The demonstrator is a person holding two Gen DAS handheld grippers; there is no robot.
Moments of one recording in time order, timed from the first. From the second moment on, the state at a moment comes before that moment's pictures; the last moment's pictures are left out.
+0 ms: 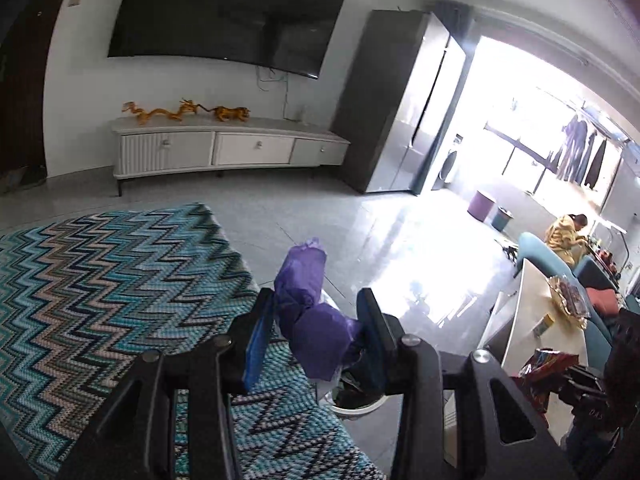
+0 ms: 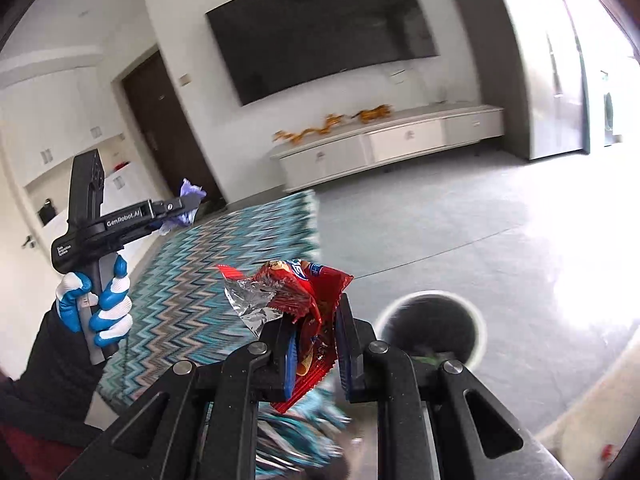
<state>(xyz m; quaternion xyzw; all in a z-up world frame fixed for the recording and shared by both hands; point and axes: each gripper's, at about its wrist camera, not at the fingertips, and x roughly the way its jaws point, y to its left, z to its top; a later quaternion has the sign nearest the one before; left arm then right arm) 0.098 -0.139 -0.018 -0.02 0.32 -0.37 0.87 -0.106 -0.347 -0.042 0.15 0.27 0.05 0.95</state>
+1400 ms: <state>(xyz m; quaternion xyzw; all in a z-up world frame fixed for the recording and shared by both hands) 0.179 -0.354 -0.189 0.06 0.51 -0.40 0.75 0.067 -0.484 -0.261 0.26 0.43 -0.07 0.86</state>
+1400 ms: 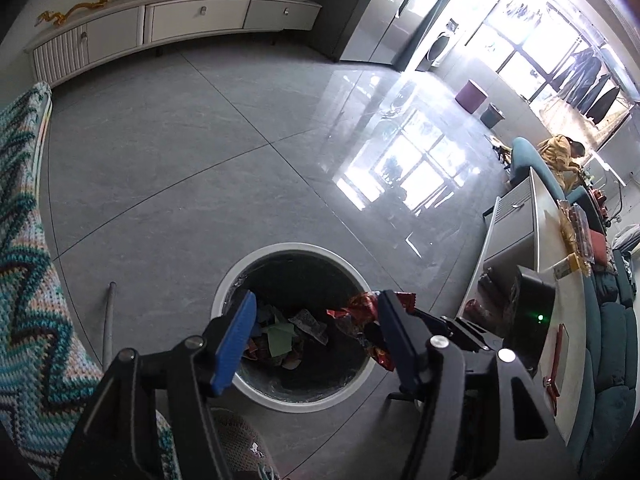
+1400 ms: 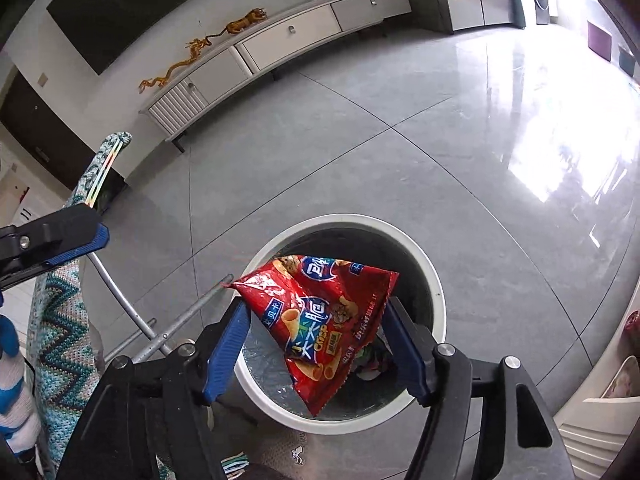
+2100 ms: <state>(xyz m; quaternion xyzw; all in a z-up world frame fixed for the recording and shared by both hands) 0.121 -0.241 -0.071 0.02 0.40 -0.37 0.84 -0.003 -0.431 -0.147 0.22 0.36 -0.02 0.91</state>
